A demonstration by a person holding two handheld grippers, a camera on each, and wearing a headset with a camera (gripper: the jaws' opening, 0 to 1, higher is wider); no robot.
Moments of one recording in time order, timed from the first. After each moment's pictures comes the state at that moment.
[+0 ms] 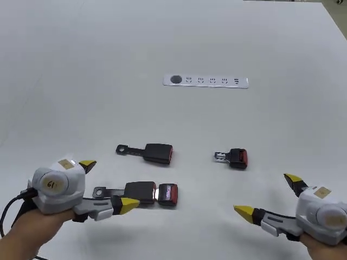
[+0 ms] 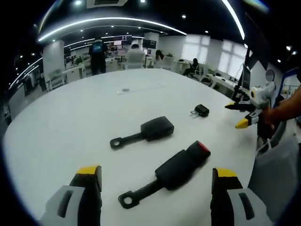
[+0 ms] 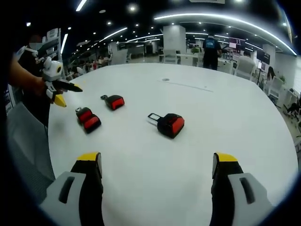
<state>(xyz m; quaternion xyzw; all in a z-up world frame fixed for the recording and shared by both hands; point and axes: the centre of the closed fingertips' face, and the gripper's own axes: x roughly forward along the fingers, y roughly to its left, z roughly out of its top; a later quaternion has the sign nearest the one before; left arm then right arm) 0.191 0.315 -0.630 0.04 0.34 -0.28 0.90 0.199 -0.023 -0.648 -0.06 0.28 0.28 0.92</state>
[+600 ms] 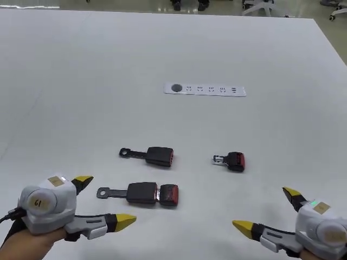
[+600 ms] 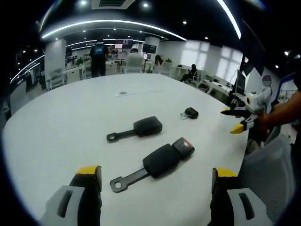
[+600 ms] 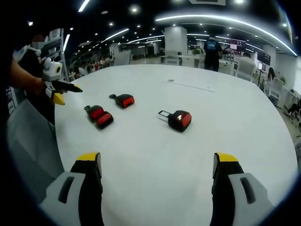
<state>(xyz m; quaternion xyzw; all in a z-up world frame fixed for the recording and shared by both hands) 0.156 0.317 -0.617 0.02 0.32 -0.30 0.90 0.167 -0.015 -0.640 -0.06 0.28 0.29 0.92</state>
